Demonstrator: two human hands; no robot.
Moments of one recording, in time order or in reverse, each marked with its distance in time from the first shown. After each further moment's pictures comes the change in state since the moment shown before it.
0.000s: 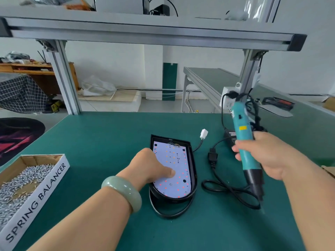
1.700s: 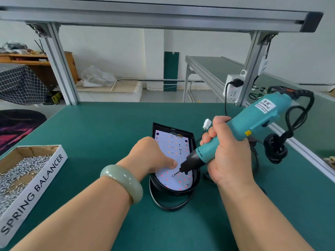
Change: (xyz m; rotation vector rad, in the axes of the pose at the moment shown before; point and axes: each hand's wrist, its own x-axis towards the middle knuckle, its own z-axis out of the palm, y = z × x) left_hand -0.006 0.013 -0.001 0.186 0.065 -0.017; right_hand -0.017 0.006 0.107 1.042 0.083 -0.476
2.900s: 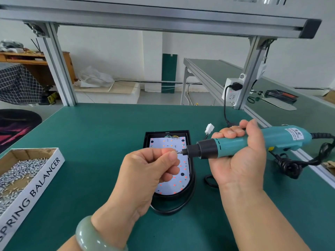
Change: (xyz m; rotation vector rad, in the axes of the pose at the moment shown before) left_hand -0.062 -0.012 0.002 -1.246 0.006 0.201; right_hand -0.006 -0.019 0.007 0.466 0.182 0.086
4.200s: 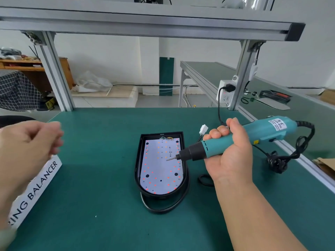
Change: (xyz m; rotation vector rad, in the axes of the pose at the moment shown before) left_hand 0.023 0.064 -0.136 0.528 0.483 0.218; right_hand 0.013 -0.003 -0.009 -0.143 -0.019 0.021
